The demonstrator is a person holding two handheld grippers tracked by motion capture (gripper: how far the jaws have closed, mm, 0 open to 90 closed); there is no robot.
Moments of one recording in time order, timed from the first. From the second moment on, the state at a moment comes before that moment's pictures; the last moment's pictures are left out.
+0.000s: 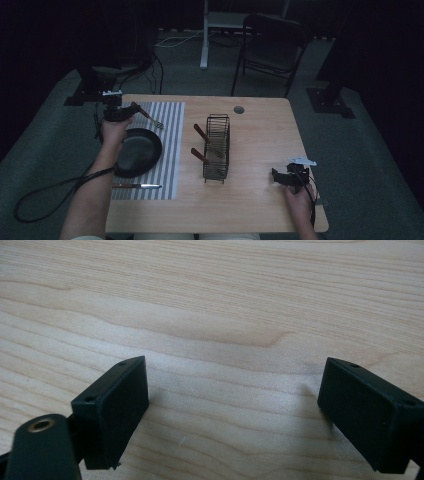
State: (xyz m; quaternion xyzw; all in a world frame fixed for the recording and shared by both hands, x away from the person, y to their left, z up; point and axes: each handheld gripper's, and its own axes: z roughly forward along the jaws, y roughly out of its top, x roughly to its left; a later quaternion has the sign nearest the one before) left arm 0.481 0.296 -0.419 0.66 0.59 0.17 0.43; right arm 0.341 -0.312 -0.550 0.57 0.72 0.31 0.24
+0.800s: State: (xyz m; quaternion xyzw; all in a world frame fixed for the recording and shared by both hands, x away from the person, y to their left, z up) left arm 0.477 0.336 -0.455 0.59 0.66 0.12 0.45; right arm 0.341 -0.312 -0.550 0.57 0.72 0.31 0.24
